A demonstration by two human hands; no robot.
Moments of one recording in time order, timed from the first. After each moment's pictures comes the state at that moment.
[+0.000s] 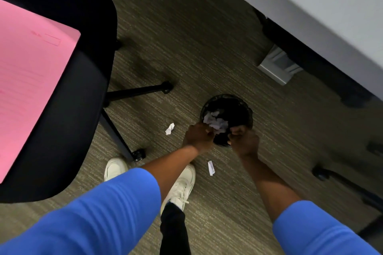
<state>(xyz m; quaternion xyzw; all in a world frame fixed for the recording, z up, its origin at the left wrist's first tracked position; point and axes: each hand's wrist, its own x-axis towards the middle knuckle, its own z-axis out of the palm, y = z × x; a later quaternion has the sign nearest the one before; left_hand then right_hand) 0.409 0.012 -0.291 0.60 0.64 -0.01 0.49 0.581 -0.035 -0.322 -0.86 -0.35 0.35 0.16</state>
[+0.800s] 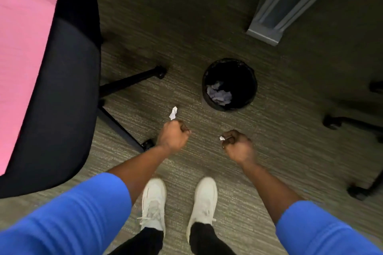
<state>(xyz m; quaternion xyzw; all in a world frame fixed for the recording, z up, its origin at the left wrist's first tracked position) 0.276 -0.060 -0.353 0.62 0.62 -0.08 0.46 0.501 -0.187 -0.389 -0.86 -0.31 0.37 0.15</state>
